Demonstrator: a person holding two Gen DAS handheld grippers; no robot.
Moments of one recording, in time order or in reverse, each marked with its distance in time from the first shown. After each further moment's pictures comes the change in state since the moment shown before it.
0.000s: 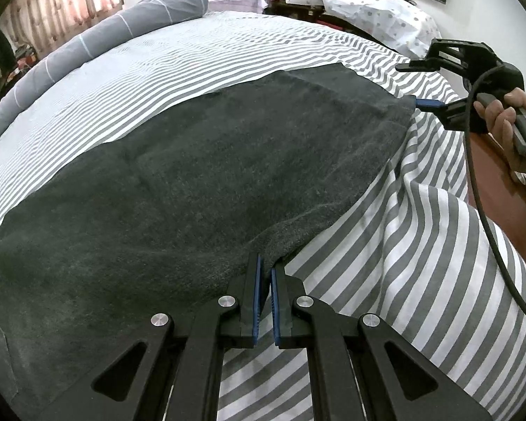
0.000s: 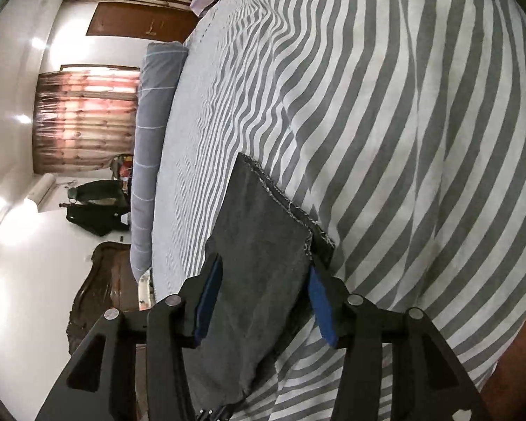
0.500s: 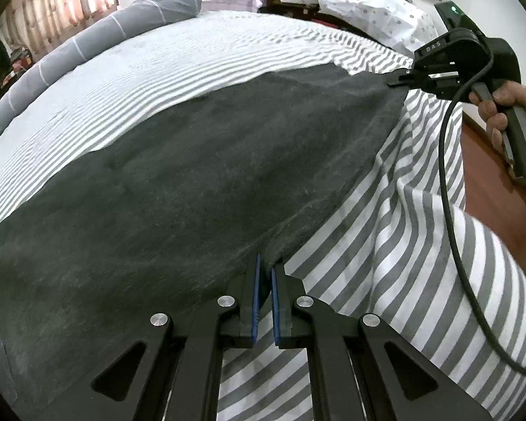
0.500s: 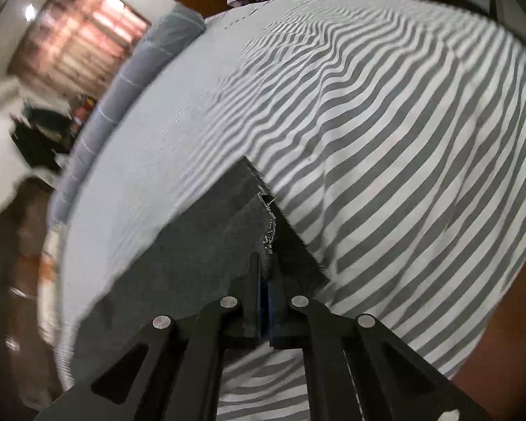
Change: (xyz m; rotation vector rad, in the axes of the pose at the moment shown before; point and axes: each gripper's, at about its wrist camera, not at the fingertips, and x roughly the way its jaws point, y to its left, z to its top) left arm 0.007 -0.008 0.006 0.014 0.014 -0.014; right arm 0.019 0.066 -0.014 -0.400 -0.058 -0.385
